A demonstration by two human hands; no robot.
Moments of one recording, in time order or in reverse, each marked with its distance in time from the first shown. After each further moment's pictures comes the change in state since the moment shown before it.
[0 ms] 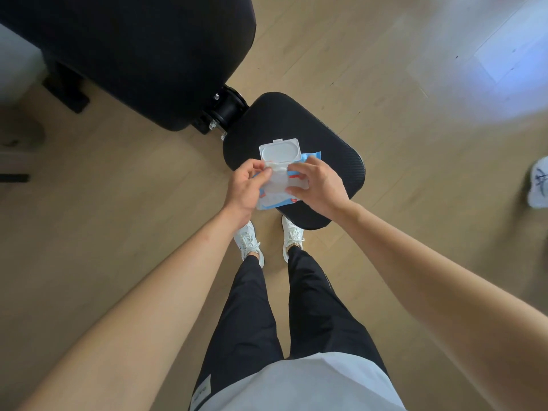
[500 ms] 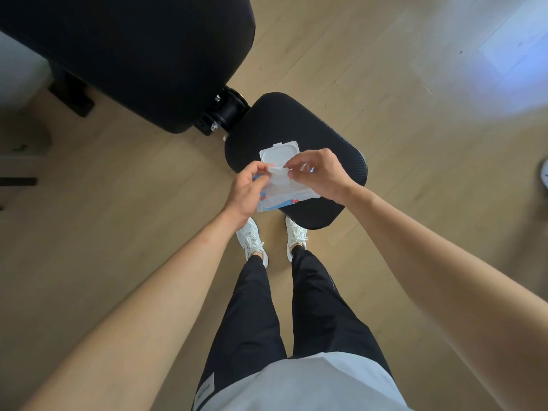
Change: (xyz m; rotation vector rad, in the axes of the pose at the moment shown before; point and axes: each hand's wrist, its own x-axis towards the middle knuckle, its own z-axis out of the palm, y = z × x) left_hand -0.003 0.001 -0.007 0.093 -0.123 -0.005; right_hand 0.019 -0.014 -0.033 0.285 -0.121 0.043
